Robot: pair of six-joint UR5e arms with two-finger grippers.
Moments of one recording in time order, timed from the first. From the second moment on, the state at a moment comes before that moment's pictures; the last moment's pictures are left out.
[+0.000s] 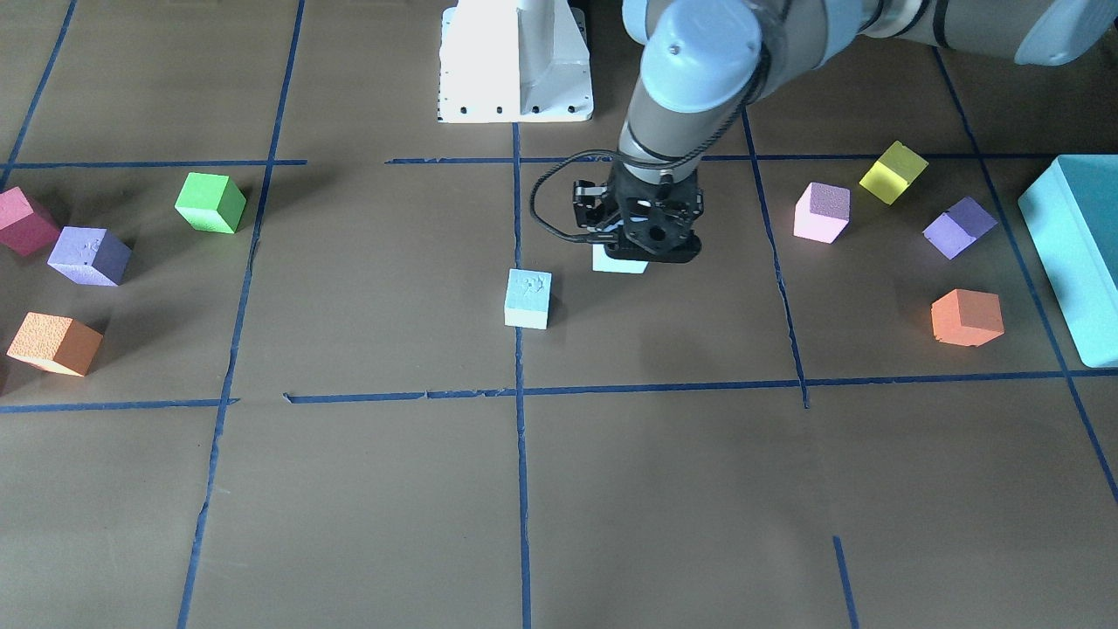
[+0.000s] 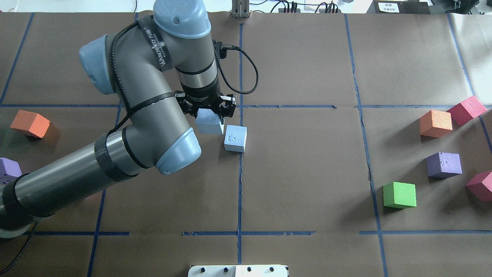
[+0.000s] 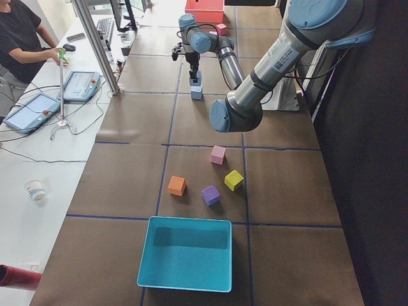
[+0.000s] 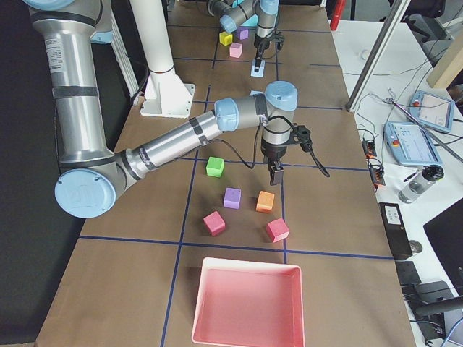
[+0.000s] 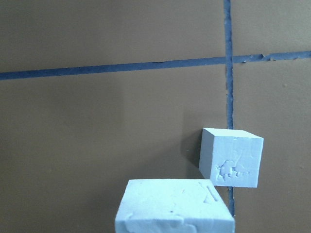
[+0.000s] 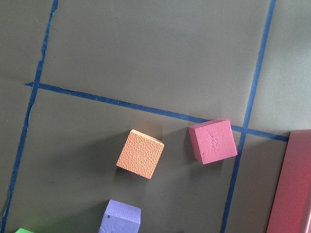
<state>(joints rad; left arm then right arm) -0.67 -2.51 -1.58 -1.27 -2.11 -0.96 1.43 -1.48 1.97 -1.90 2.27 0.01</state>
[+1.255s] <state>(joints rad) -0.61 -2.58 -1.37 -1.37 -2.10 -0.96 1.45 -1.50 1.97 -1.90 2.31 0.01</state>
